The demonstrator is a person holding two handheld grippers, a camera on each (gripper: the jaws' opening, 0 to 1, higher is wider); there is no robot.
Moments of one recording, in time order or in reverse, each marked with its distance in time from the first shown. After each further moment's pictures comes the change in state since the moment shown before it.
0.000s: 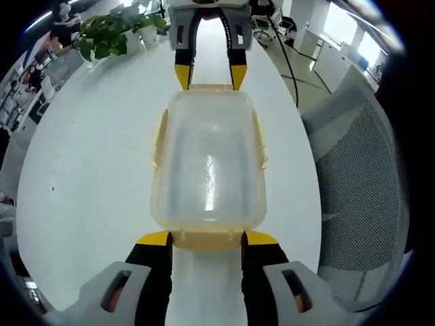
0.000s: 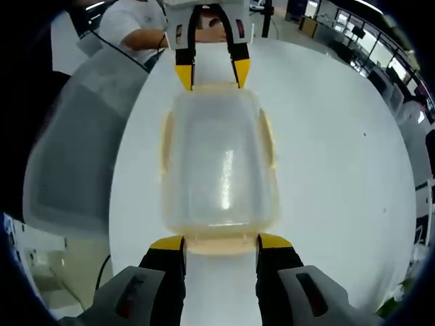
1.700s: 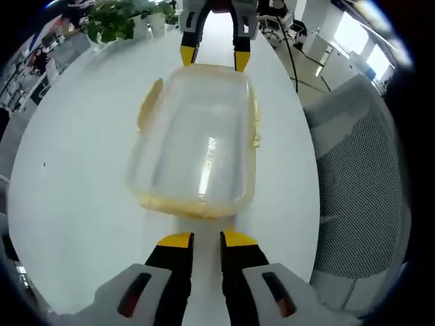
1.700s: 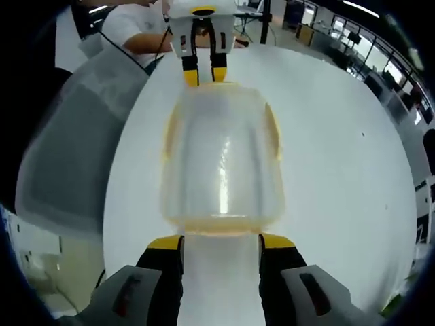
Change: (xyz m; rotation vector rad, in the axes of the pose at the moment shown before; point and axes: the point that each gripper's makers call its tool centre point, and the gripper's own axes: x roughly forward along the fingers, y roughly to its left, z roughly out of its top) left arm 0.012 -0.015 -0.025 -0.080 0.025 -0.013; right arm 0.007 0.004 -0.014 0.004 -0.065 -0.021
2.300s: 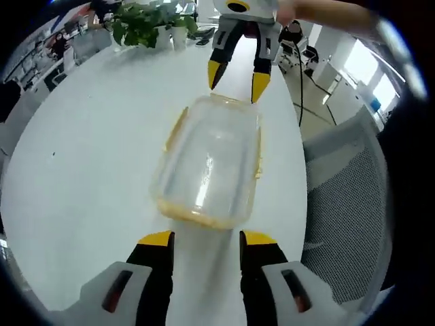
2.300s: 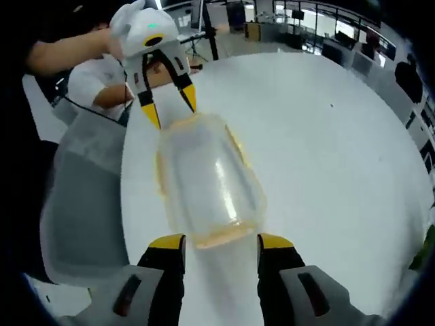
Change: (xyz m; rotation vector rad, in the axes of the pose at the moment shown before) left arm -0.028 0.012 0.024 -0.198 -0.128 -0.016; right arm -0.026 -0.005 0.019 0.397 -0.137 -0.020
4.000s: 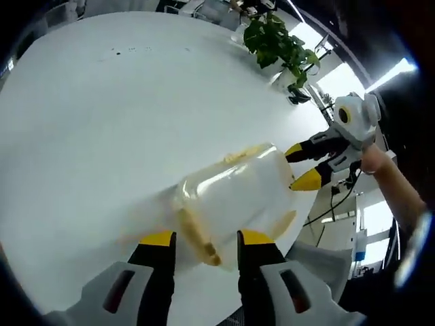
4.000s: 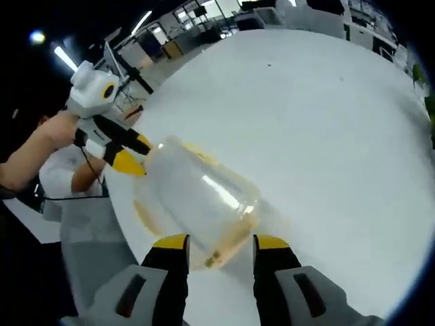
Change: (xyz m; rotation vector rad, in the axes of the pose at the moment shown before) left arm 0.017 0.010 0.007 -0.784 -0.125 -0.021; right arm 0.018 -0.001 0.002 0.532 -0.112 -0.030
